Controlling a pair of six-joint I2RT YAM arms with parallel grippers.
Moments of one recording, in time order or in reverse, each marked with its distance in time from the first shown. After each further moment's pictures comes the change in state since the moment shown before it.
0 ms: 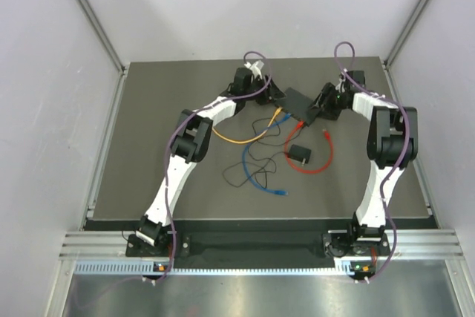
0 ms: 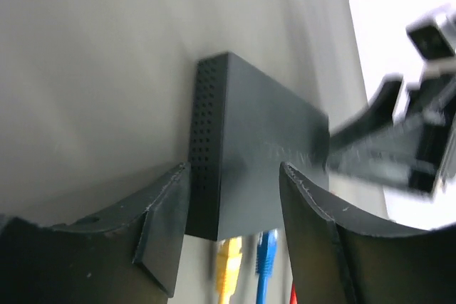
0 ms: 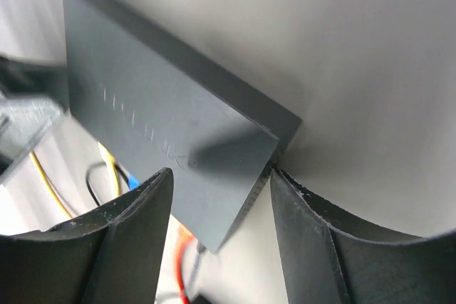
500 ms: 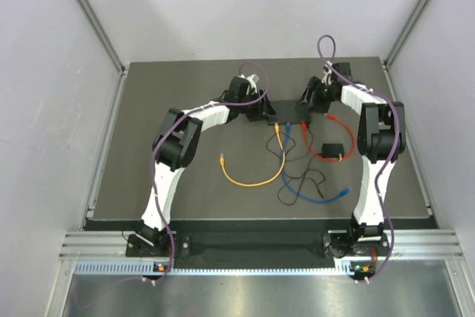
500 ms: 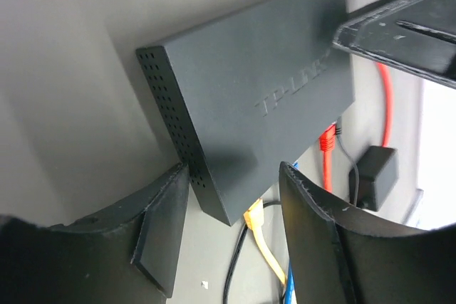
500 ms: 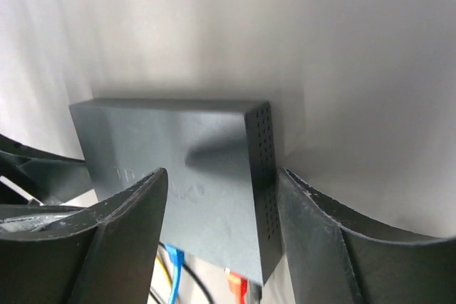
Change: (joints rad) left arm -0.019 -0.375 -0.532 -0.074 -0.097 0.085; right arm 0.080 0.128 0.224 -0.103 -0.003 -0.114
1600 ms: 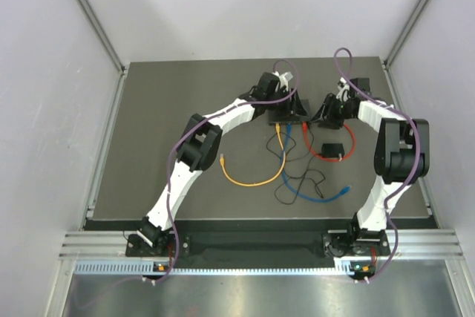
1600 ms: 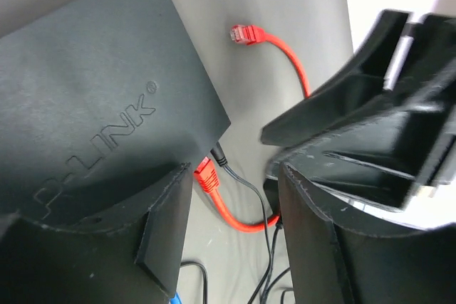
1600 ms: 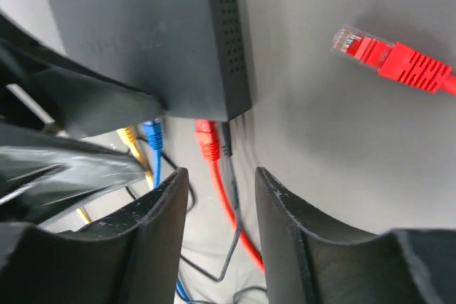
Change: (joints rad) left arm -0.144 0.231 0.465 -0.169 0.111 -0.039; right arm -0.095 -0.322 -0.387 -0.005 -0.057 -0.047
